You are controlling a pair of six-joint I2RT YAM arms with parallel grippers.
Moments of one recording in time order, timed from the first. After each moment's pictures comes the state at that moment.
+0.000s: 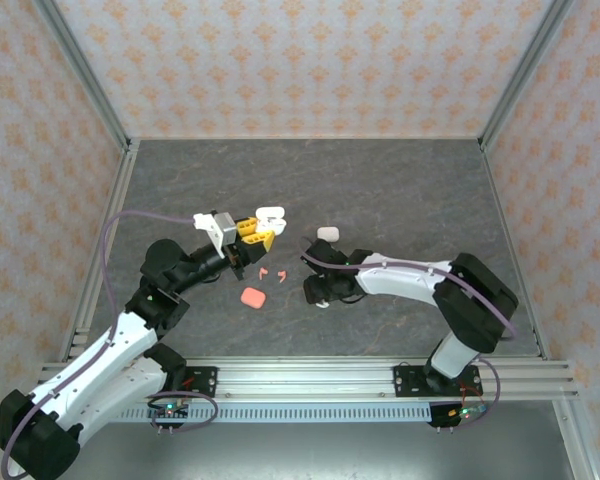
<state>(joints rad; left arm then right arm) -0.49 0.76 0.53 0.36 0.47 -0.13 0.90 1.64 0.92 -0.51 0.04 0.61</state>
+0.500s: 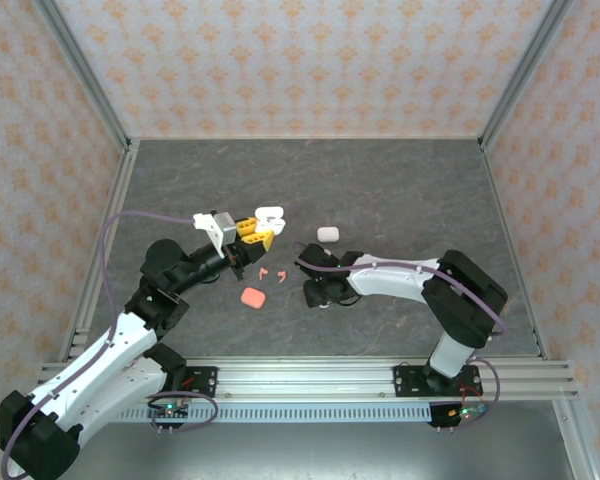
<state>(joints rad) -0.49 0.76 0.53 0.34 0.45 -0.13 0.93 1.68 0.94 -0.55 0.09 0.61</state>
